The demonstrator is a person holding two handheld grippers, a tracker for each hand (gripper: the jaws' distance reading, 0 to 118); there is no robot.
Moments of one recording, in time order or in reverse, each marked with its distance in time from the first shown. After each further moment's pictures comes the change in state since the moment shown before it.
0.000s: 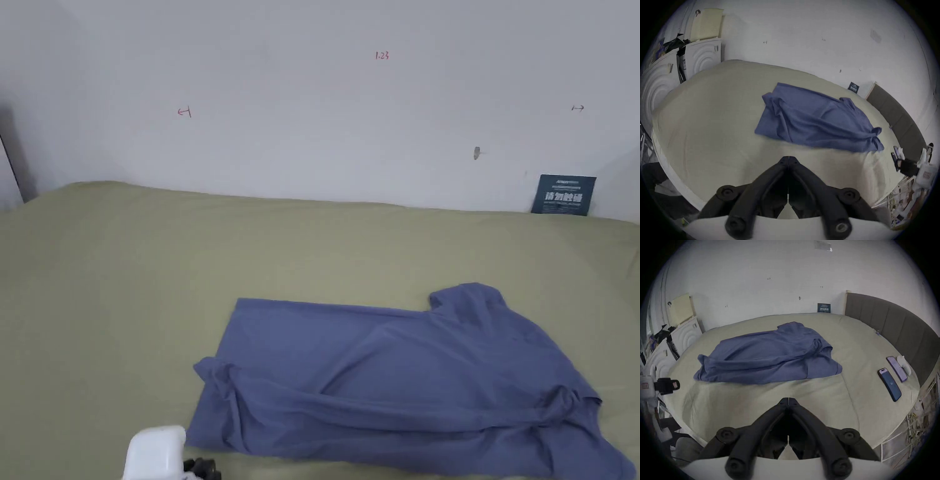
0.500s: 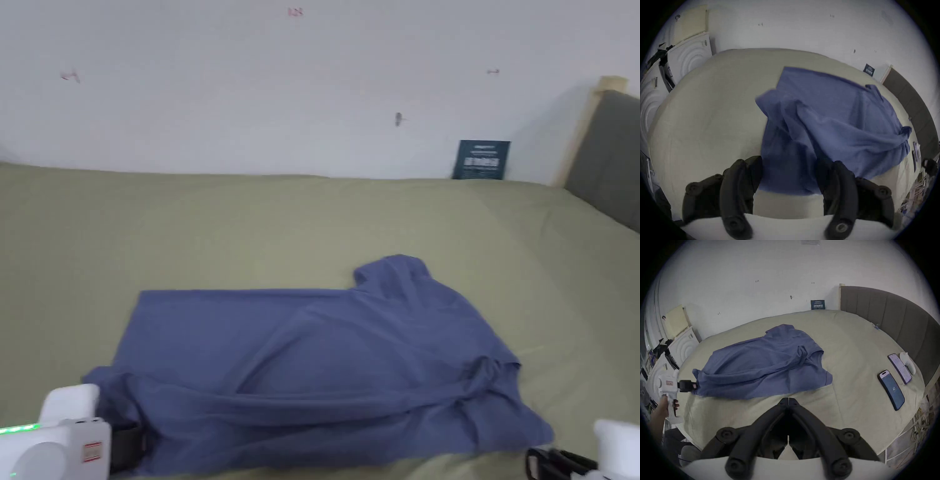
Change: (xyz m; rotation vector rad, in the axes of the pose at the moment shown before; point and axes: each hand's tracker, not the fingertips) left arm -0.022 0.051 -0.147 -0.226 0.072 -0.113; right arm 0.063 0.038 -0.025 -0.022 0.028 -0.089
